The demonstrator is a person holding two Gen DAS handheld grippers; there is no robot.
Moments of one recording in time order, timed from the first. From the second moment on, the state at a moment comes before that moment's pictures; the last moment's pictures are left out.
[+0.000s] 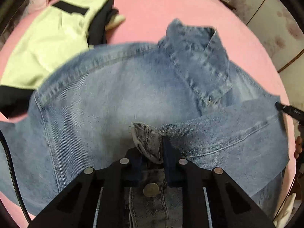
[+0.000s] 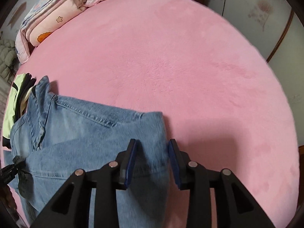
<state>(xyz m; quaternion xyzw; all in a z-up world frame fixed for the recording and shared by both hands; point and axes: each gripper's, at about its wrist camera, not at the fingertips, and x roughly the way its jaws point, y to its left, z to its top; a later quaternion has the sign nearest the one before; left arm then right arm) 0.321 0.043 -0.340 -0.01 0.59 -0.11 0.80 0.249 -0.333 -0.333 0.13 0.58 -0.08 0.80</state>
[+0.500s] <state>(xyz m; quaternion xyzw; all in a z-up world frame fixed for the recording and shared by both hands) 0.340 0.042 -0.355 0.00 0.59 -0.06 0.81 0.252 -0.321 -0.333 0.03 0.56 -0.13 0.82</state>
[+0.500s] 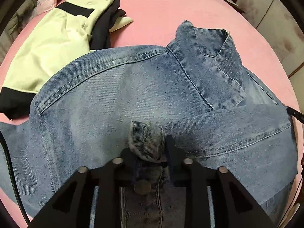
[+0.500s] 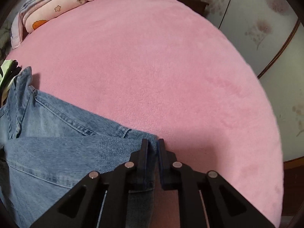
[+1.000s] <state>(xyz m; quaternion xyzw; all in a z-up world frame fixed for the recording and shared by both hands) 0.236 0.046 -0.177 0.01 0.52 0.01 0.85 0.162 -0.221 -0.191 0.07 0.54 -0.03 0.84</state>
